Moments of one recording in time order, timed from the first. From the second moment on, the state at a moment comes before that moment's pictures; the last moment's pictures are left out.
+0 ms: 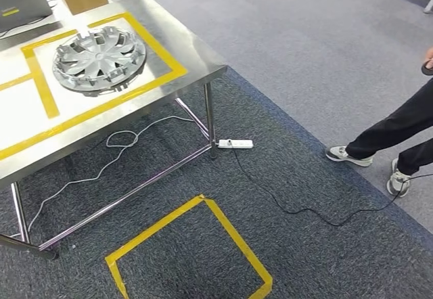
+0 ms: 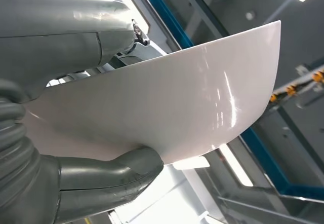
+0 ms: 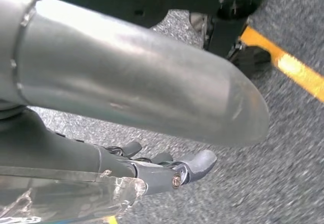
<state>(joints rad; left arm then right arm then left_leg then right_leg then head) 0.33 -0.04 0.15 -2.14 -0.29 0.70 -0.70 -0.06 0.14 -1.02 -0.20 1.04 -0.14 -0.09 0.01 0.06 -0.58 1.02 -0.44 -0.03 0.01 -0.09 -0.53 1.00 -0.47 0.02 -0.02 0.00</state>
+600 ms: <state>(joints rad) 0.27 -0.01 0.14 -2.12 -0.24 0.61 -0.70 -0.07 0.17 -1.02 -0.20 1.02 -0.12 -0.15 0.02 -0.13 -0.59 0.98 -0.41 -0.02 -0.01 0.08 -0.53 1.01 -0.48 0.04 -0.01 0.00</state>
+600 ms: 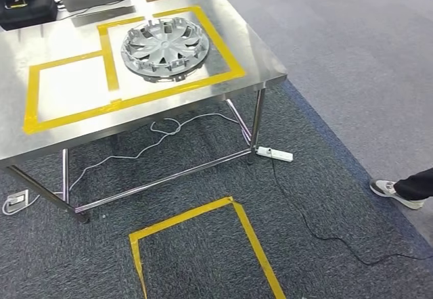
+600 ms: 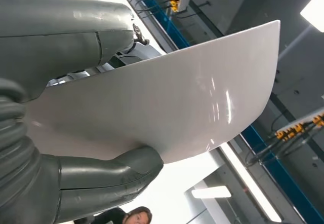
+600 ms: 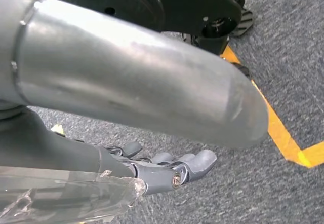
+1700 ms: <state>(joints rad) 0.25 0.01 0.13 -2.09 -0.31 0.62 -0.70 -0.08 0.17 -1.04 -0.20 1.00 -0.12 -0.12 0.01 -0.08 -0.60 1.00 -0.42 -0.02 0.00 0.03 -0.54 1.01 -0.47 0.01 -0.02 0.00</state>
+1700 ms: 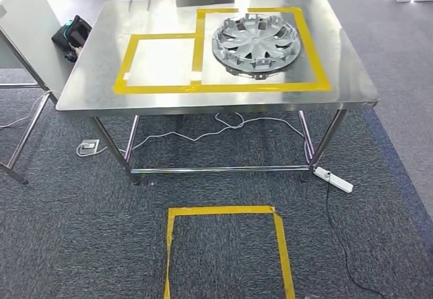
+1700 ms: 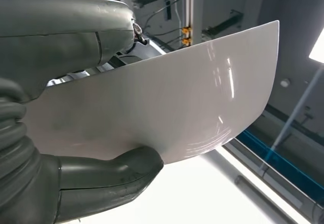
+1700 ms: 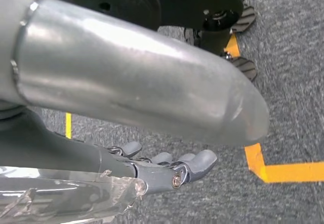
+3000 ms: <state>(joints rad) 0.24 0.02 0.09 -2.08 -0.28 0.58 -0.69 -0.07 0.17 -1.05 -0.20 1.00 -0.13 -0.15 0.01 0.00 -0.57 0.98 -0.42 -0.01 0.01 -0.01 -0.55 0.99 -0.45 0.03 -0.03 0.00</state>
